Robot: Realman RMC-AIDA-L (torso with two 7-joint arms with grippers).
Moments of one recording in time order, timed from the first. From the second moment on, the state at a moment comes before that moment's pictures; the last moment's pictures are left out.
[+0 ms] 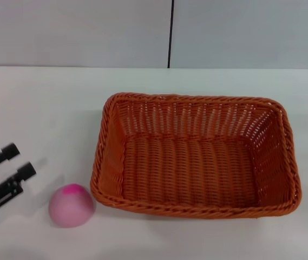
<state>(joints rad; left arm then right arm) -0.29 -1.93 -0.63 0.30 -0.26 -1.91 2.35 0.26 2.07 -0.42 -0.41 -1.06 -1.63 1.09</state>
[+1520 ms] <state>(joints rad) -0.32 -2.02 -0.37 0.31 -0.26 -1.70 2.34 0.26 2.07 -0.41 -0.37 -1.05 -1.63 1.08</state>
